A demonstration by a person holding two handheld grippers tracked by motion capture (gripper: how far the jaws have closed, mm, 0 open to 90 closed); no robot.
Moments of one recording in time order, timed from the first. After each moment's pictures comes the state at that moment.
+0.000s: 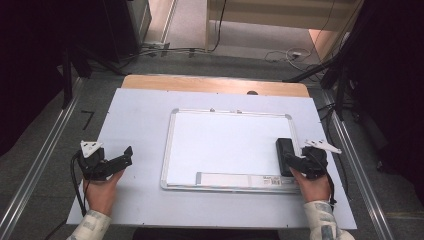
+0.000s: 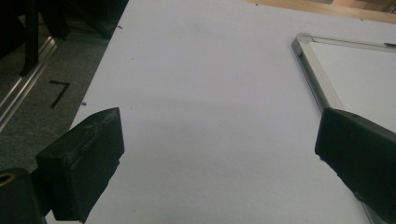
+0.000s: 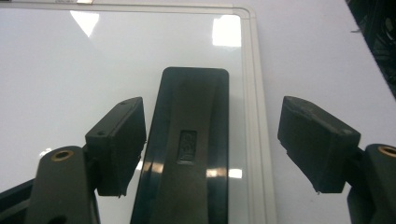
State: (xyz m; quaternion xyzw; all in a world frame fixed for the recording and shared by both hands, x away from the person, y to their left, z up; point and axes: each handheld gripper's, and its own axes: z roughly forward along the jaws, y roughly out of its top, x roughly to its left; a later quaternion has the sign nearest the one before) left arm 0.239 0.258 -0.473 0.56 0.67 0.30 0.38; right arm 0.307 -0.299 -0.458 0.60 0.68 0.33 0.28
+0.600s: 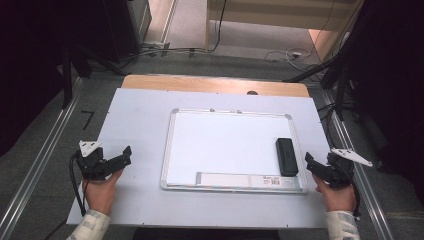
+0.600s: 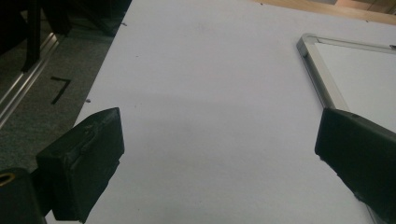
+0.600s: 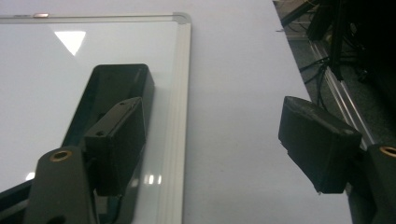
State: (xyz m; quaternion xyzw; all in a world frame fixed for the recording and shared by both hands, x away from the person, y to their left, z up) left arm 0.240 0.262 -0.474 0.56 0.68 0.30 0.38; right arm 0.285 -0.356 -0.455 0.62 0.65 0.33 0.30
